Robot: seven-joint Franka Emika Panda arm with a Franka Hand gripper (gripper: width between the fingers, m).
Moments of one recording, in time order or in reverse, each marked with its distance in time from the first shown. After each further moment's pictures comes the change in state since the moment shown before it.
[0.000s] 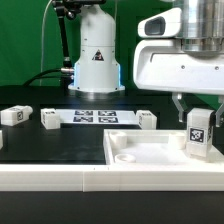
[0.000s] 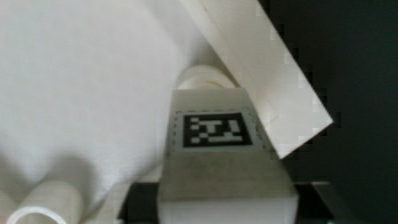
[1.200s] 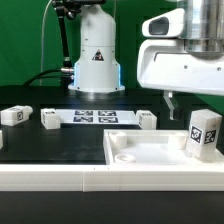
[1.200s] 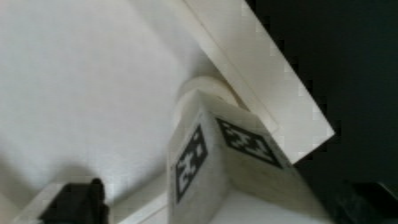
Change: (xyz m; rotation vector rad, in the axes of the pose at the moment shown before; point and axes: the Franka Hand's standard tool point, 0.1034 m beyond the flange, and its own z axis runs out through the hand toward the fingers) arm -0.007 -0.002 0.001 -0.015 -0.012 -0.248
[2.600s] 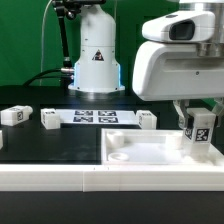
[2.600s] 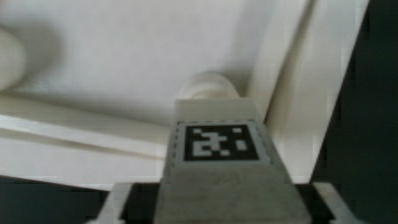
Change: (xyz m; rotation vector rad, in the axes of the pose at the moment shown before) arm 0.007 0.005 0.004 -0.040 -0.022 -0.678
